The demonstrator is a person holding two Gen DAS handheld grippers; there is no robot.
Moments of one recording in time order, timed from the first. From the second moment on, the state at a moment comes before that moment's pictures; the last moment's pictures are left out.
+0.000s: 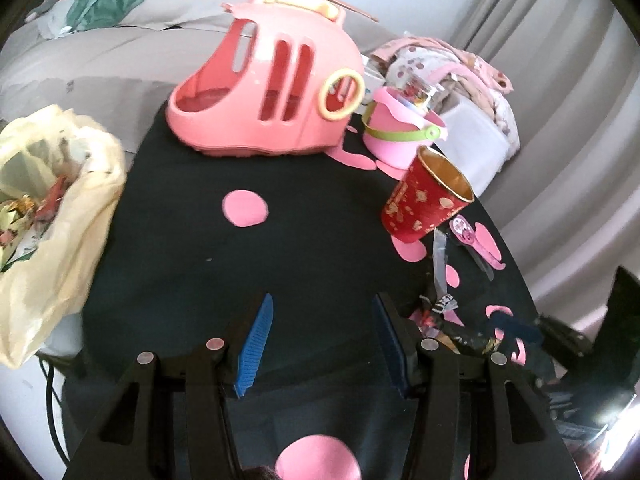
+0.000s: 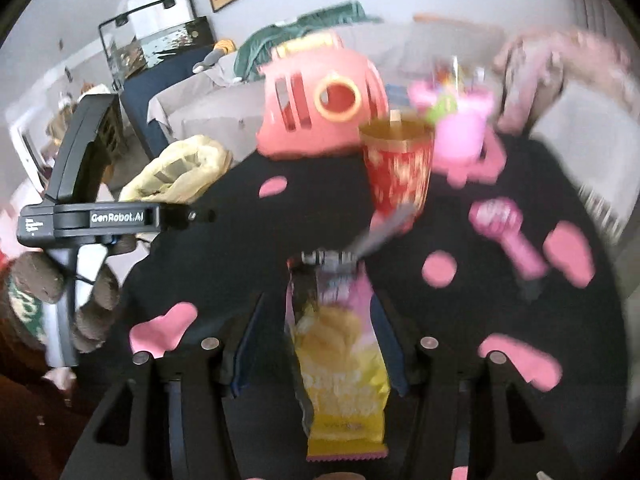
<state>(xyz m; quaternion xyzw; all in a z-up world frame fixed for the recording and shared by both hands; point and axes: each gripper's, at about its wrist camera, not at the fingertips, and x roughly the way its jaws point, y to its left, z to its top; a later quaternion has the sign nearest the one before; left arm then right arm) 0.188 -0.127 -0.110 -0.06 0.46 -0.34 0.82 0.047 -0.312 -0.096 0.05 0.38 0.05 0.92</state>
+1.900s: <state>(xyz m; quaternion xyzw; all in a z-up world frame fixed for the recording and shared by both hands) 0.136 -0.206 -0.103 -0.03 0.48 -0.36 0.80 -0.014 -0.404 -0.098 0.15 0.32 -0.10 0.93</state>
